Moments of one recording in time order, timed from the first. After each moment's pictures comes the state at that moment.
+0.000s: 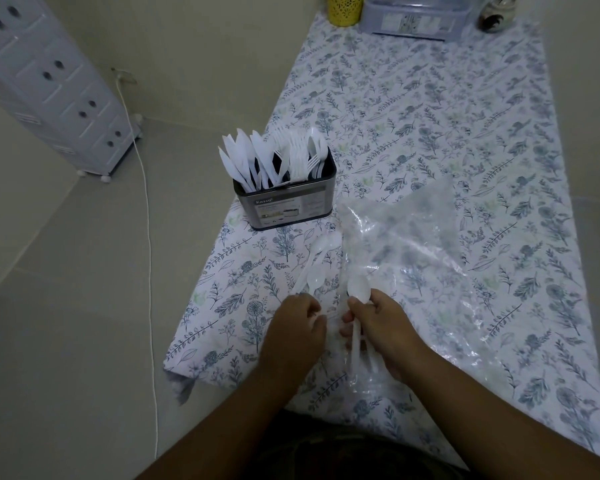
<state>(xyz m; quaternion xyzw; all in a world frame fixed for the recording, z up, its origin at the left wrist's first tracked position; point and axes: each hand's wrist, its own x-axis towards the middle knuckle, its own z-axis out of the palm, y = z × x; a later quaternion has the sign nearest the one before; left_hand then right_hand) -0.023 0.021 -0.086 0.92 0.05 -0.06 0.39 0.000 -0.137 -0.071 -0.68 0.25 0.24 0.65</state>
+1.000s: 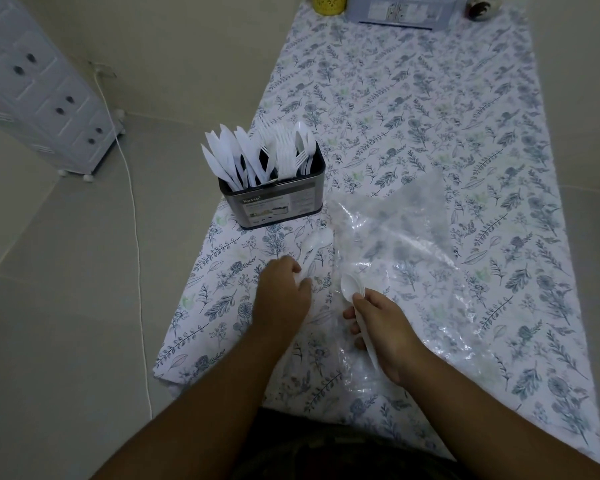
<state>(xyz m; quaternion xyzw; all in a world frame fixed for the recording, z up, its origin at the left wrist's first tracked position) 0.035 0.026 -0.100 0.93 0.09 -0.03 0.35 -0.001 -0.142 -0.076 -0.64 0.30 0.25 0.67</state>
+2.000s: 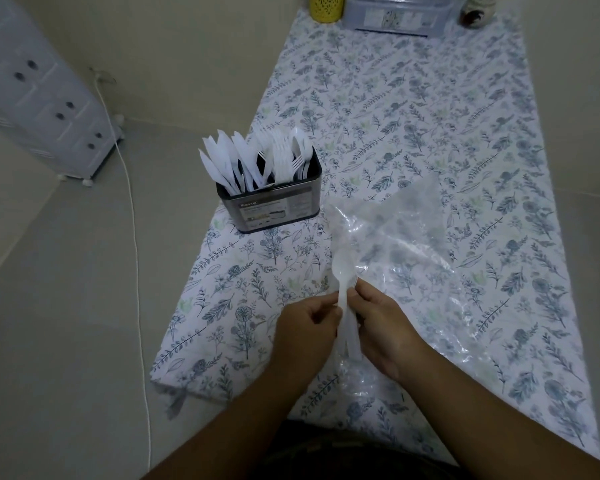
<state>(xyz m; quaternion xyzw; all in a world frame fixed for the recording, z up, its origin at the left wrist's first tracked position) -0.016 -0.009 -0.062 0.75 0.16 -0.14 0.63 0.005 -0.140 -0.059 -0.49 0.25 0.26 0.79</state>
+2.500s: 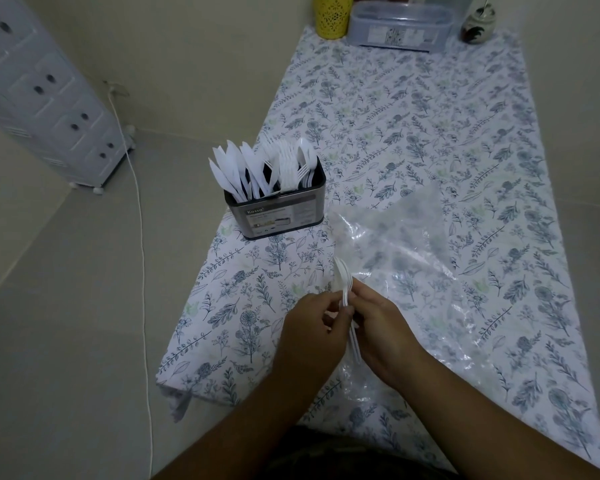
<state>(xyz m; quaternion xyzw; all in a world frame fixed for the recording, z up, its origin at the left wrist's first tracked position) -0.018 -0.013 -0.046 0.87 0.02 0.02 0.49 0.004 -0.131 -0.047 -0.46 0.22 0.24 0.83</state>
